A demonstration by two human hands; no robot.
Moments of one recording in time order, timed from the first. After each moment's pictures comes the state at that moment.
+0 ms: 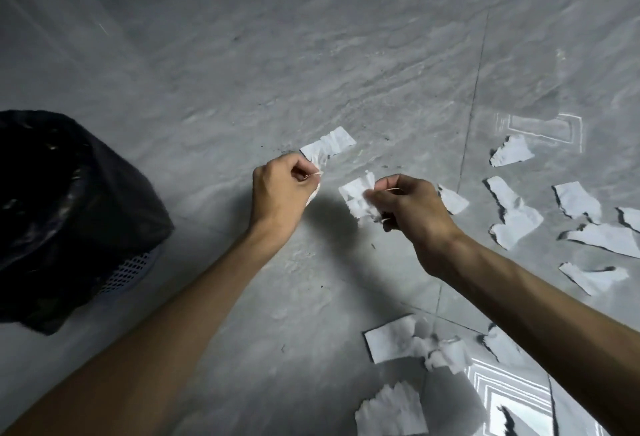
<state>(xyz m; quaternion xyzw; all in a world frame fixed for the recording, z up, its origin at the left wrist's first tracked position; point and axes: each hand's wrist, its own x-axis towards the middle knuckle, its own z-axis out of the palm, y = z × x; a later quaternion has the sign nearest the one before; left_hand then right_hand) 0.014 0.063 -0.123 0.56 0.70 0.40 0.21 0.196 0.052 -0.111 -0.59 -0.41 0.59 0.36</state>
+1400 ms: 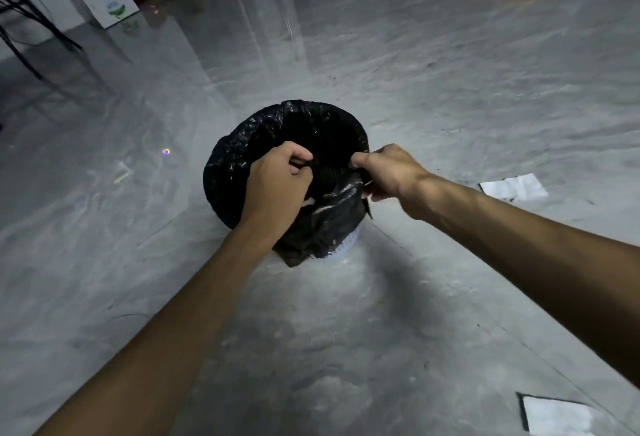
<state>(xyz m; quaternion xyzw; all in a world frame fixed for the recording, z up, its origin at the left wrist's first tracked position) -0.198 -0.058 -0.020 0.44 0.82 0.36 0.05 -0.073 0.055 -0.031 -0.46 -0.63 0.61 0.14</state>
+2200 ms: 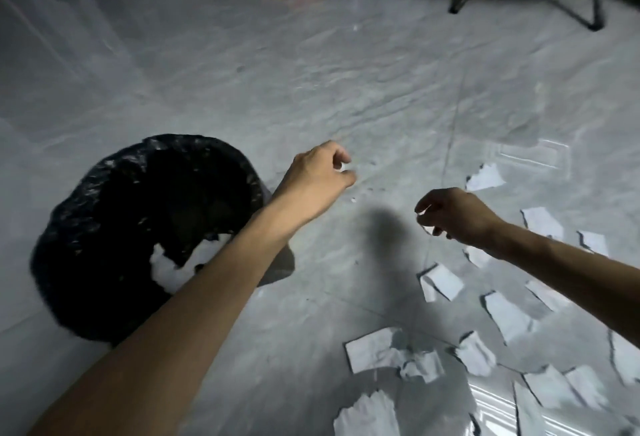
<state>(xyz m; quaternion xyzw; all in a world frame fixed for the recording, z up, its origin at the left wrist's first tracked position) 0.073 0.076 -0.041 0.63 0.68 0.25 0.28 0.305 0.092 -0.104 -0.65 -0.65 0.38 0.09</state>
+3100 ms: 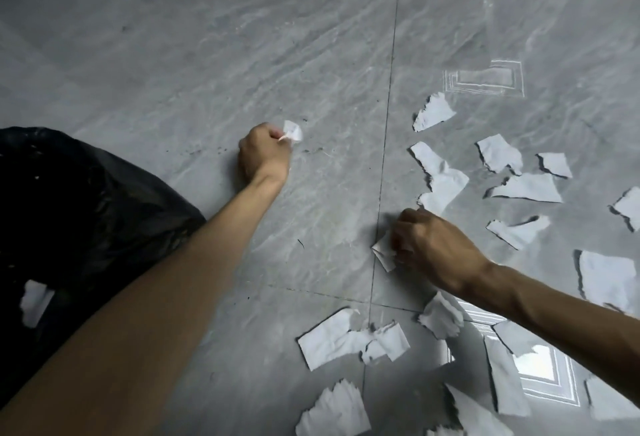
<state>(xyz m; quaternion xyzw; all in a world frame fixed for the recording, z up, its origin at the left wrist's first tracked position) 0.125 0.165 -0.185 0.48 0.81 0.27 0.21 0.356 0.019 -0.193 -0.56 -0.80 0.23 0.02</state>
